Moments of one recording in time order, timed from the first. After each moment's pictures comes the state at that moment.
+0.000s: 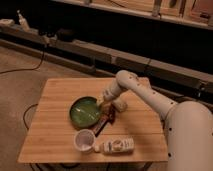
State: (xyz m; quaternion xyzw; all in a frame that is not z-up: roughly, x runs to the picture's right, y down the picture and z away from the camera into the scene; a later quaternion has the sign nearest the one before) arm -0.009 0.085 0.906 0.06 -0.43 -0.68 0.59
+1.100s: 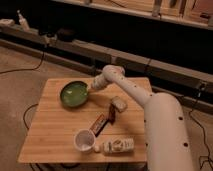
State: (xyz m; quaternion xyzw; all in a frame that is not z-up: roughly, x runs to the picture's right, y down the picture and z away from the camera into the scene) arm -0.118 0.019 0.965 0.07 -0.38 -0.63 0.68
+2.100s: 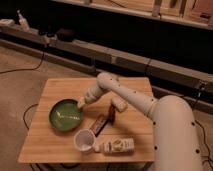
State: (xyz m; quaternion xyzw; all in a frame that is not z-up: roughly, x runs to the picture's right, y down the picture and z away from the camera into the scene) arm -0.118 0.121 0.886 0.11 -0.49 -0.68 0.53
